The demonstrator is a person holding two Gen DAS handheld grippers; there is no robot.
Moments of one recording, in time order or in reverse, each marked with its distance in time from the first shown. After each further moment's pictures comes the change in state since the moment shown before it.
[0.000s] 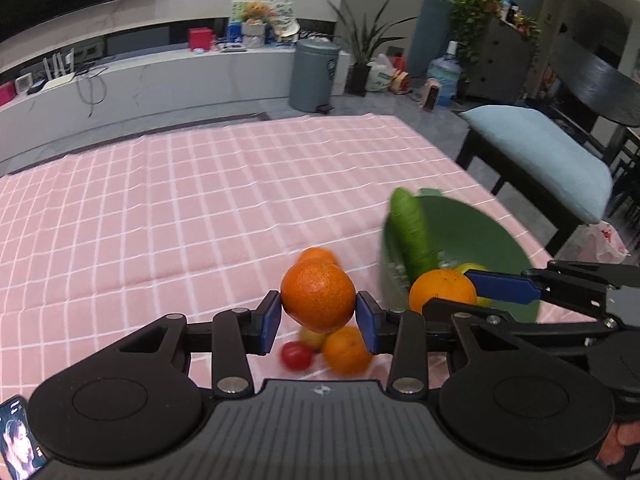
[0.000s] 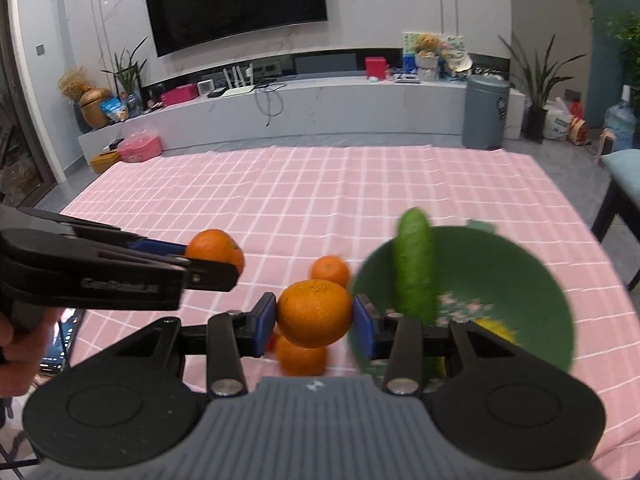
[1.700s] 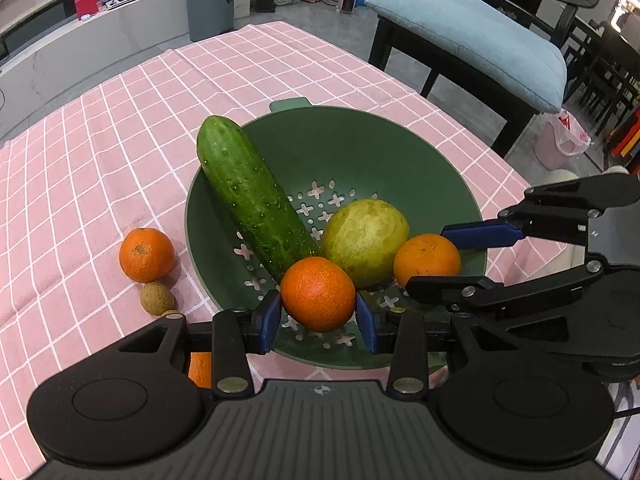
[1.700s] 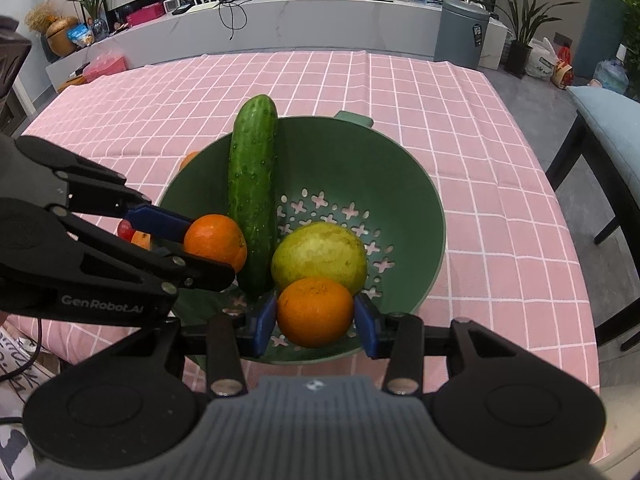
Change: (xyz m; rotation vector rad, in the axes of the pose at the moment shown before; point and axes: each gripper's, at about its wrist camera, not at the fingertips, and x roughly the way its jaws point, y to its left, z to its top) left arm 0.100 -0.100 0.003 0.225 0.277 -0.127; right arm 0.016 -0.101 -0.018 -0.037 0.284 -0.071
